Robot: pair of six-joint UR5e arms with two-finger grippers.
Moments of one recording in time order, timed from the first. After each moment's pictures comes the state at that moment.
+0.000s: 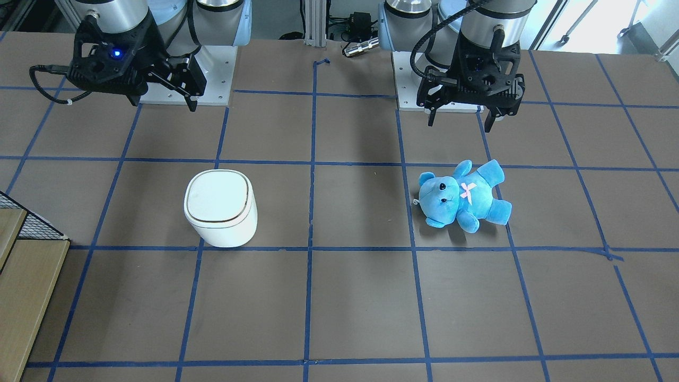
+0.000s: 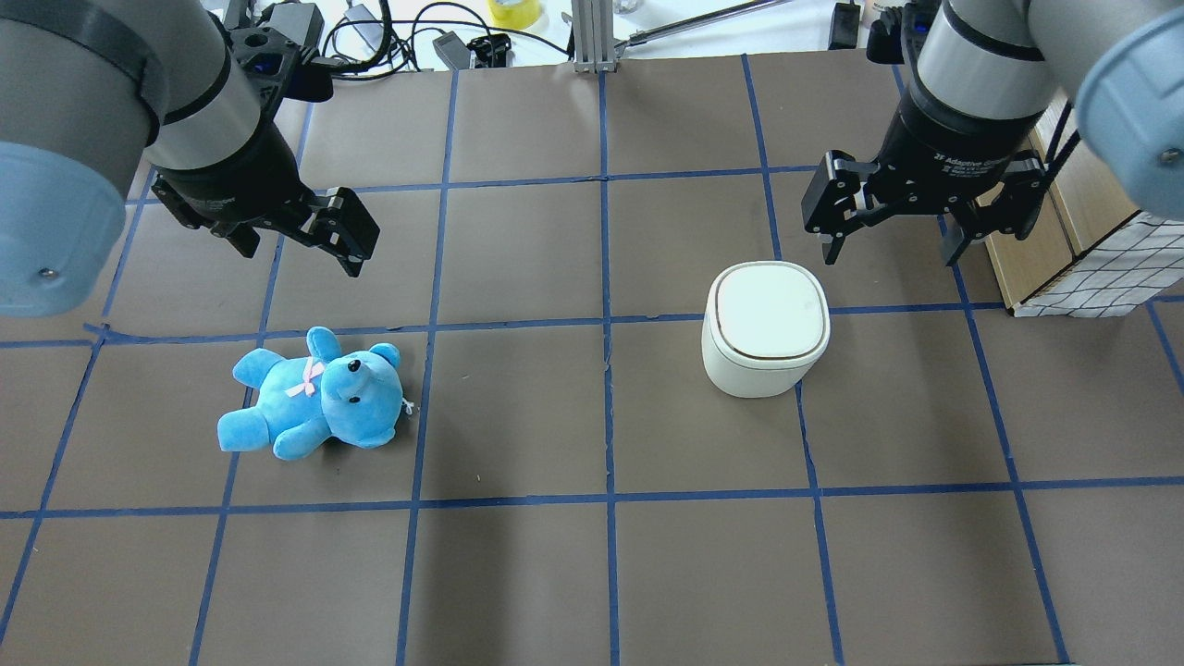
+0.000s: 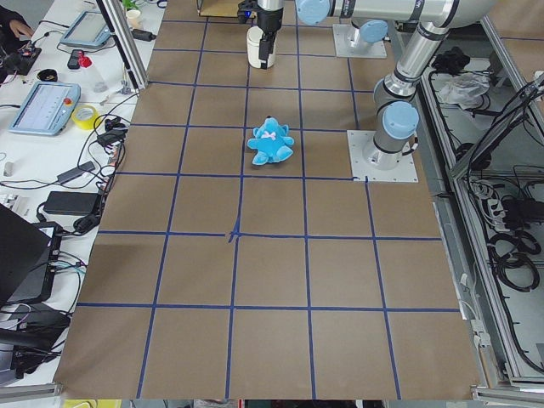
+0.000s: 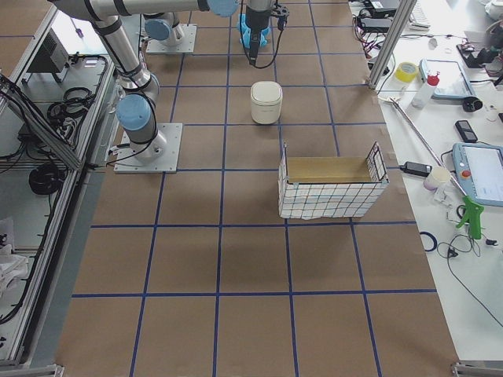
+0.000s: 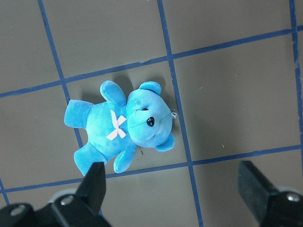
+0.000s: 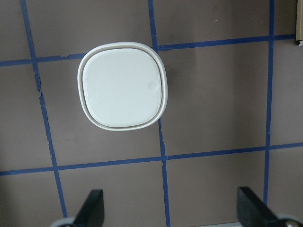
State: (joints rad) left arm -1.62 -1.48 -1.66 -1.51 1.67 0.15; right arm 1.60 -1.65 1.60 -1.46 -1.59 0.10
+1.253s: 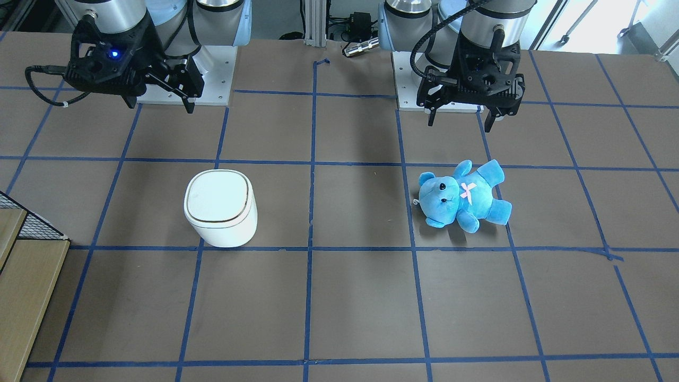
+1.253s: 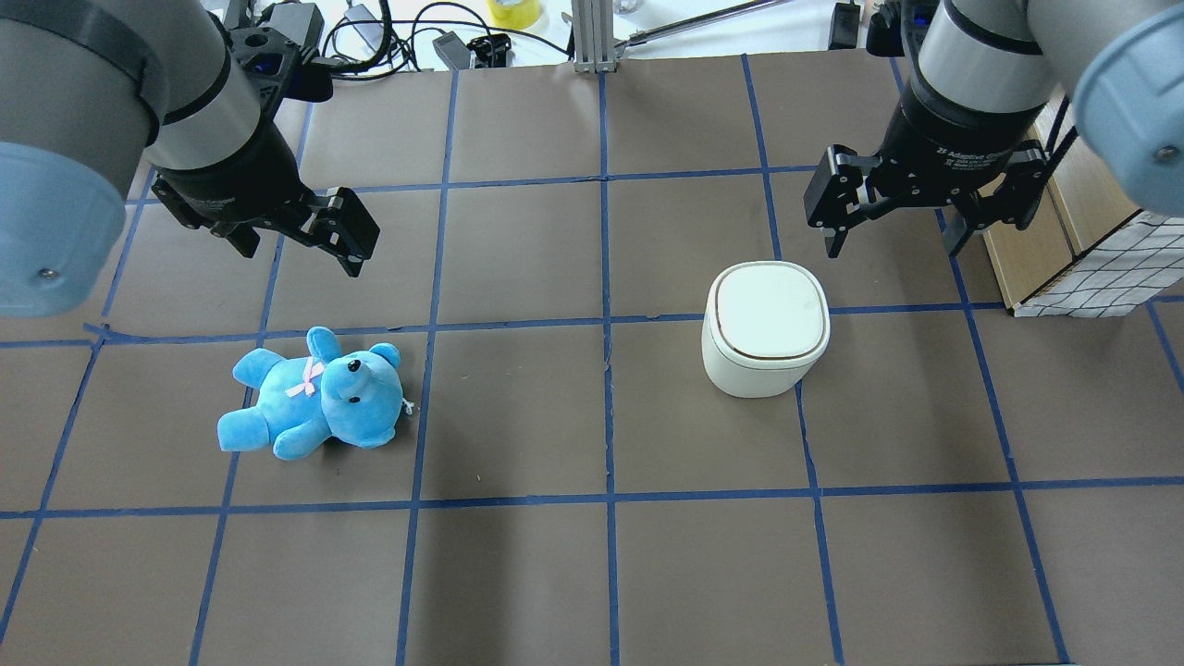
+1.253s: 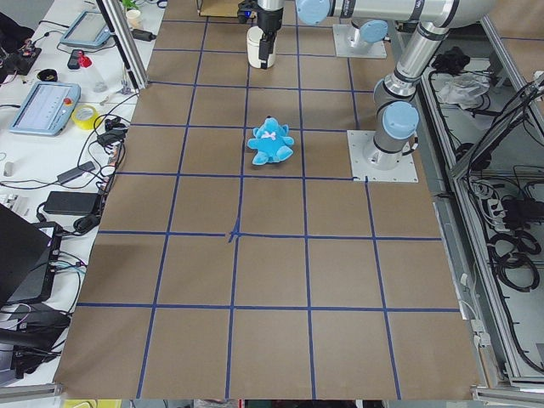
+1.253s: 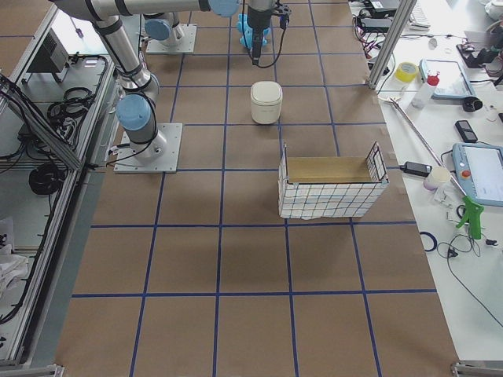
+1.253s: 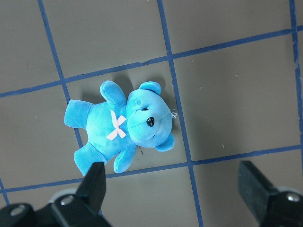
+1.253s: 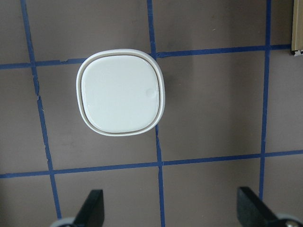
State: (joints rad) left arm -1.62 -1.48 -1.66 -1.51 1.67 0.15; right arm 1.60 -1.64 1.59 -1.47 -1.60 0.09
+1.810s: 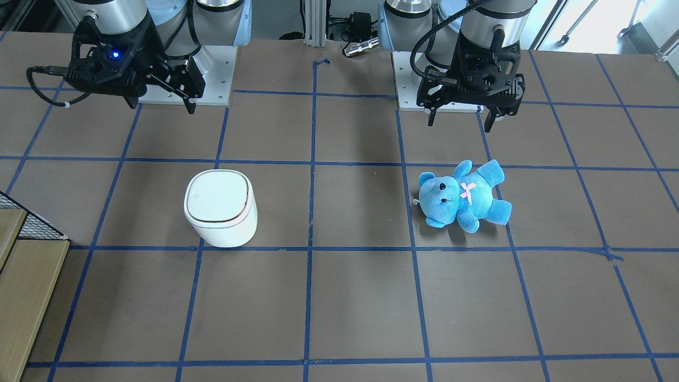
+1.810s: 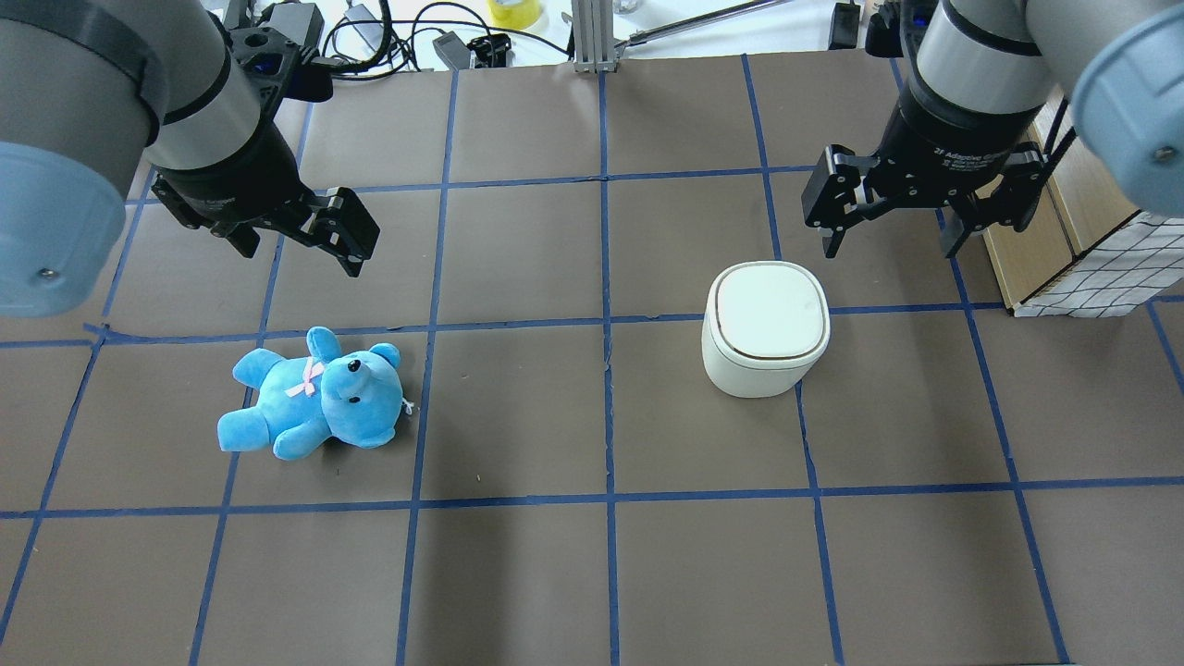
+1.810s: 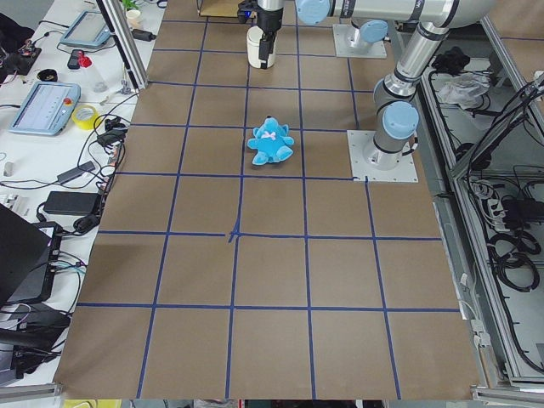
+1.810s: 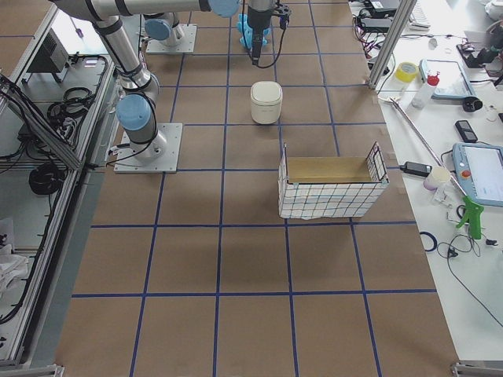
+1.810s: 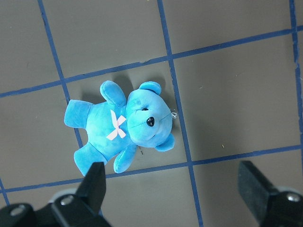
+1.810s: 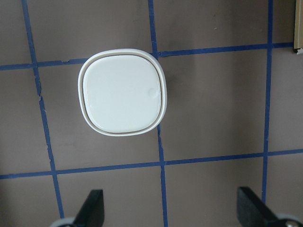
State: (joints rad) left arm -1.62 -1.48 -1.66 -1.51 1.67 0.15; right arm 1.60 -1.64 1.60 -1.47 -1.59 0.09
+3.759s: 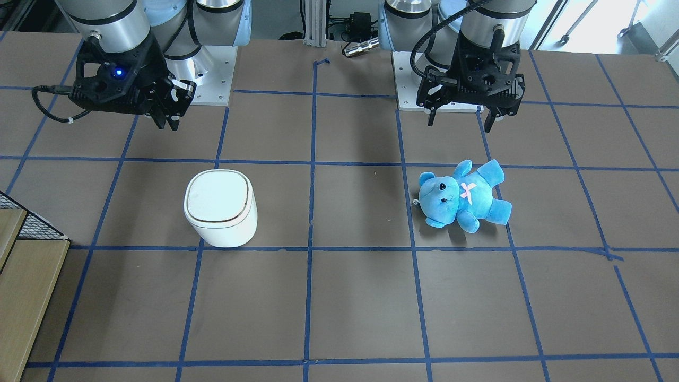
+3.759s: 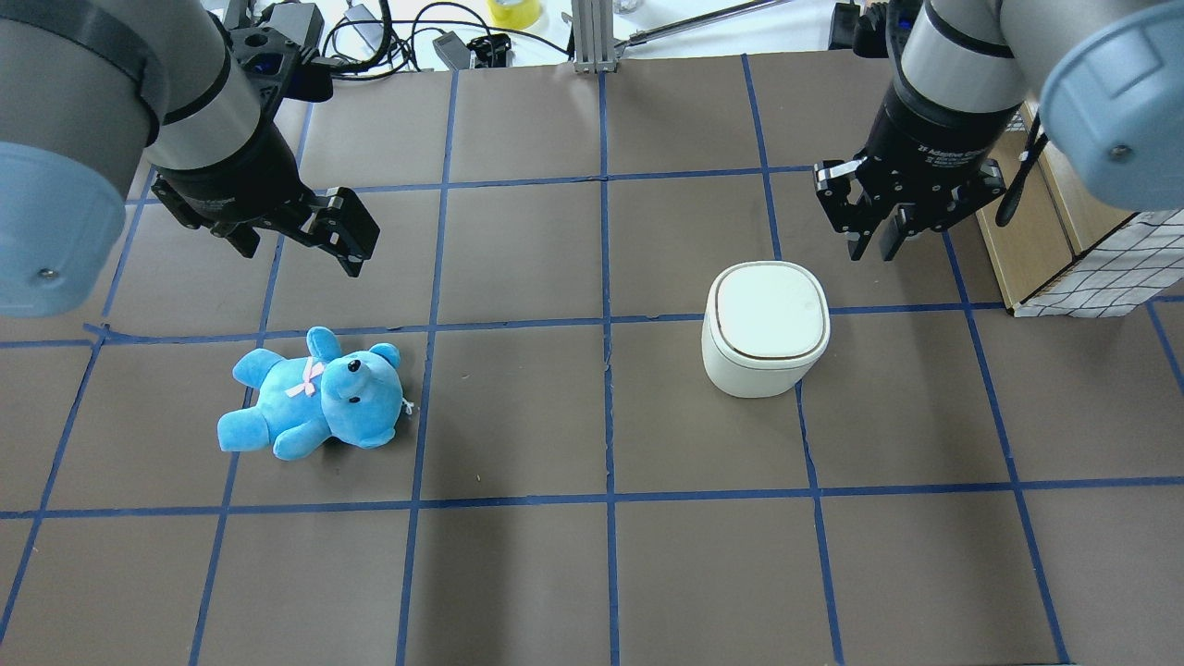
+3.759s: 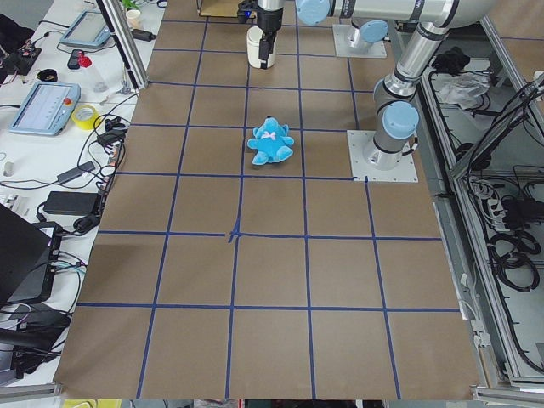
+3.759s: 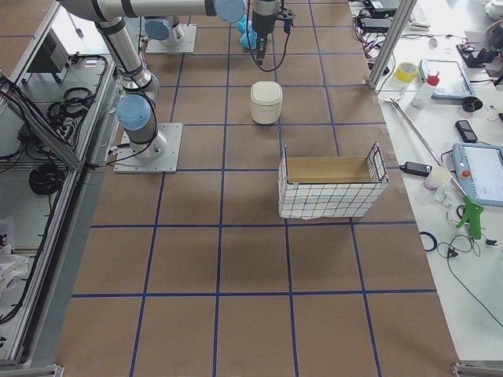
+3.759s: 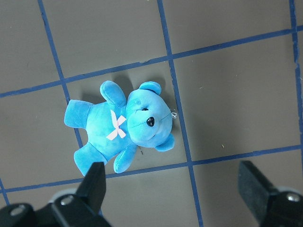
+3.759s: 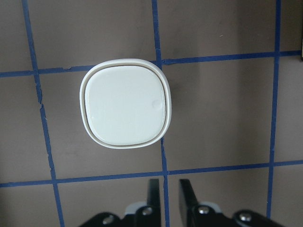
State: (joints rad) left arm -1.62 -1.48 -1.66 -1.51 1.67 0.15; right arm 1.60 -1.60 1.60 -1.52 -1.59 0.09
